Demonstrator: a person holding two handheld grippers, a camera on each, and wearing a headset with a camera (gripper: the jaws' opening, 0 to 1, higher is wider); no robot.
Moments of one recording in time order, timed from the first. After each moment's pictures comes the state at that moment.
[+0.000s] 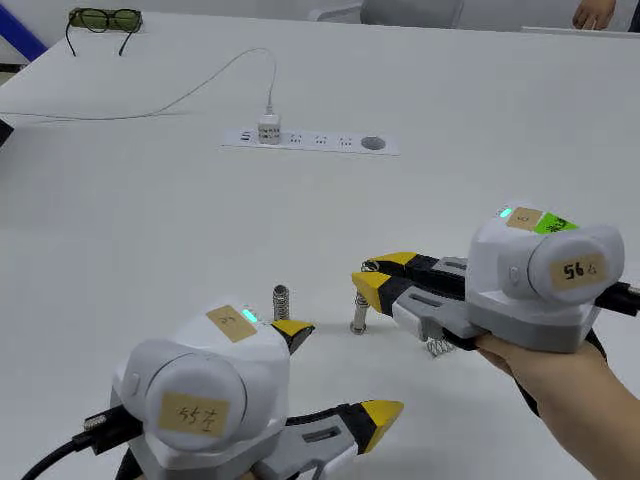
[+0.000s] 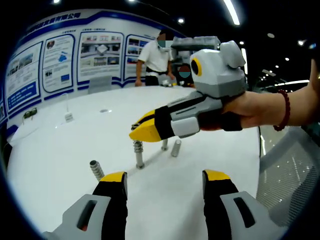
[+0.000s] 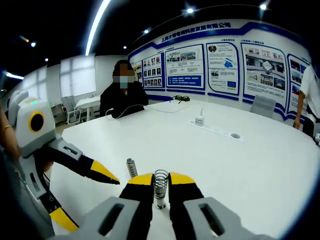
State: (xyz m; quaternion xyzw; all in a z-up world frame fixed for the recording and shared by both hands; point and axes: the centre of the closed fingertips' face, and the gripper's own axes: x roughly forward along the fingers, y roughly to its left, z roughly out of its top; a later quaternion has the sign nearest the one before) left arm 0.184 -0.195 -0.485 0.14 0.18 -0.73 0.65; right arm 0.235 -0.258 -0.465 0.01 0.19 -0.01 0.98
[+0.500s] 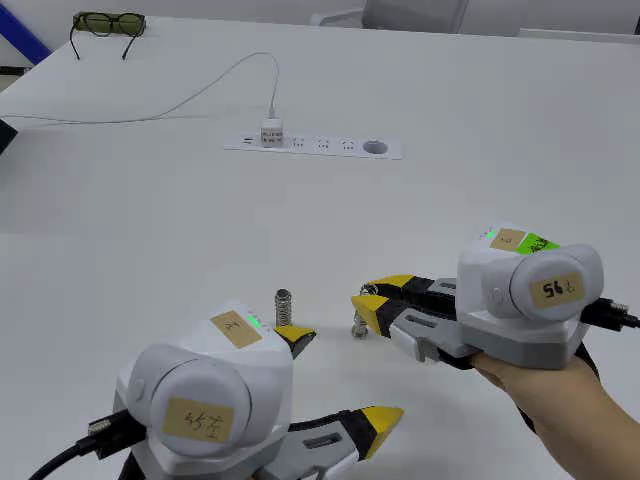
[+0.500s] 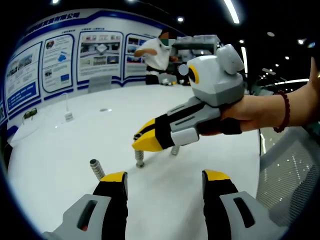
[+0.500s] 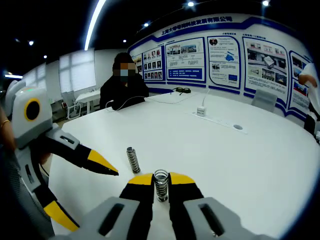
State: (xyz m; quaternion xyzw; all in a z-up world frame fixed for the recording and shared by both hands) left arm 0.185 -0.194 -0.487 0.14 0.18 -0.73 0.65; right arm 0.233 -0.255 -0.485 0.02 0.22 -0.01 0.98
